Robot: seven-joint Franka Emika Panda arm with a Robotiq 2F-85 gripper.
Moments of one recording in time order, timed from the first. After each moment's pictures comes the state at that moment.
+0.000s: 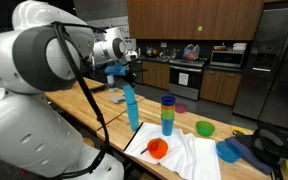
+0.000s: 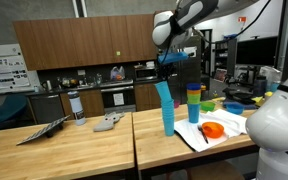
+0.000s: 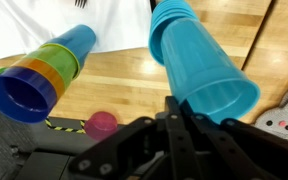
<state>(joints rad) 0.09 -0.37 0.27 -2.20 -0.12 2.08 0.44</state>
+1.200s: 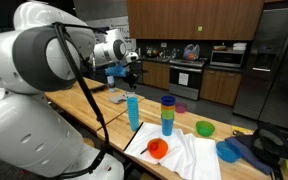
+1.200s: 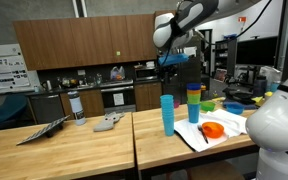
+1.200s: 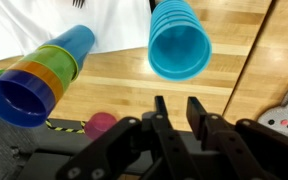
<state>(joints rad) 0.09 -0.37 0.26 -2.22 -0.12 2.11 0.45</state>
